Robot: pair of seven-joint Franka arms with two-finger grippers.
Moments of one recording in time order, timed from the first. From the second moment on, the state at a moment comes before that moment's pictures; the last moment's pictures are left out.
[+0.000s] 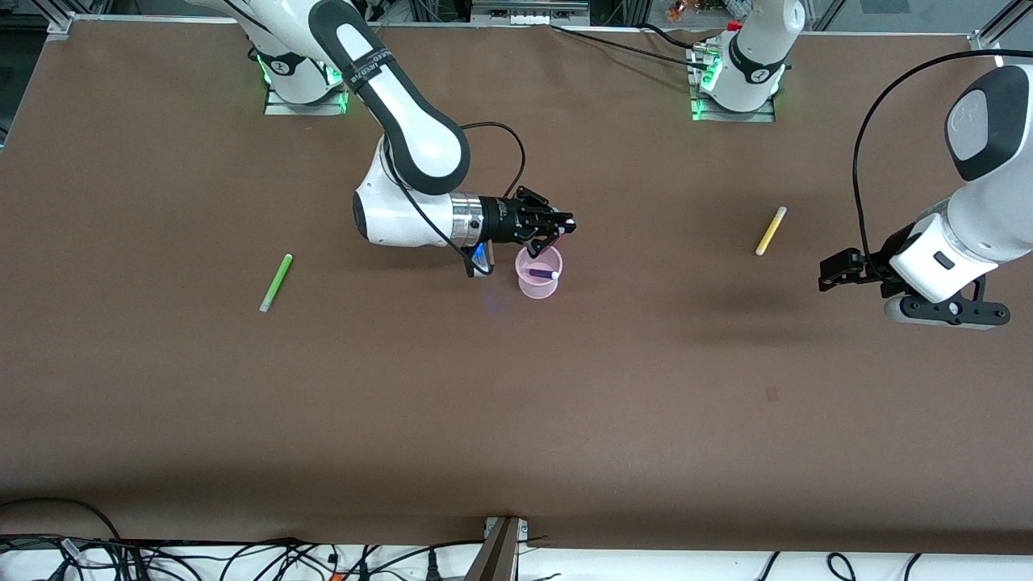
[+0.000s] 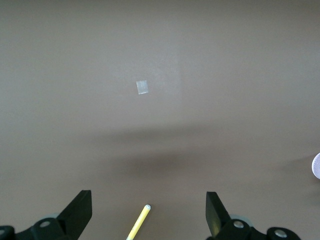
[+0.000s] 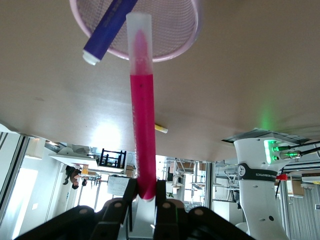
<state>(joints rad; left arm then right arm) 0.22 0.22 -0.27 -1.63 0.01 1.83 0.01 0.62 0.57 0.10 -1.71 1.44 2.26 0.90</state>
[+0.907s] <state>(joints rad) 0.22 0.23 -0.27 -1.63 0.01 1.83 0.01 0.62 0.62 0.10 -1.71 1.44 2.26 0.86</state>
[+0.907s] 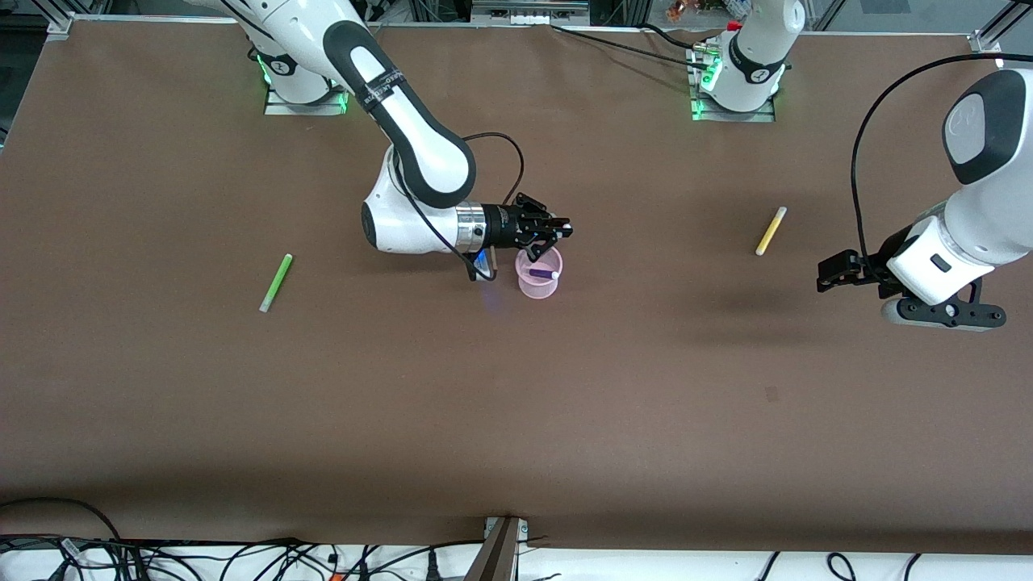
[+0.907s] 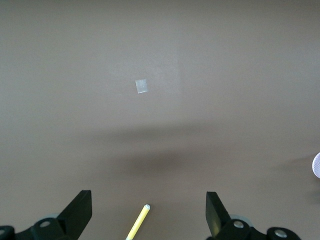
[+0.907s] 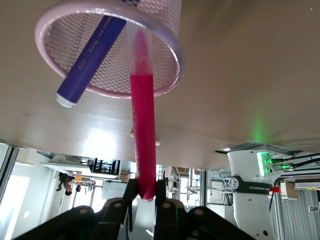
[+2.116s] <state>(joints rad) 0.22 0.23 -0.27 -1.63 0.01 1.83 0.01 0.58 0.52 -0.02 -1.61 0.99 2.10 0.74</state>
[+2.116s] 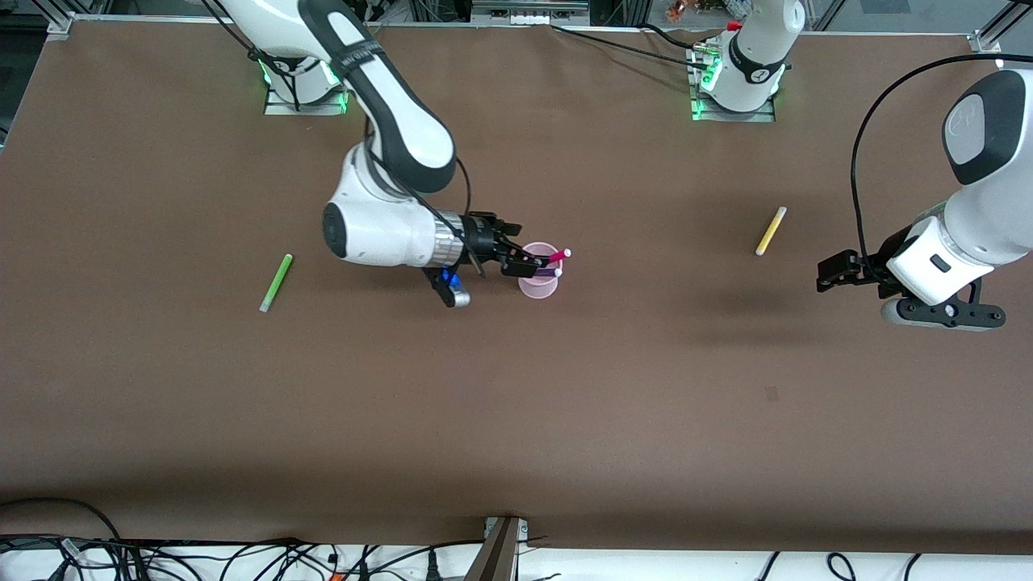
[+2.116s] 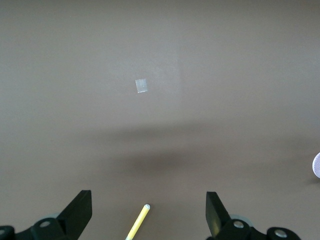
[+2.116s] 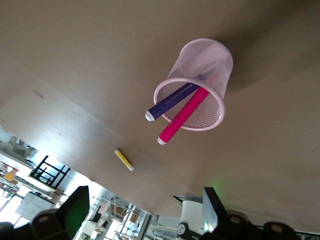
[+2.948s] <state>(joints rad) 0.22 0.23 -0.27 -1.63 0.01 1.83 0.01 0.57 0.15 -0.34 -1.63 0.30 1.64 0.23</state>
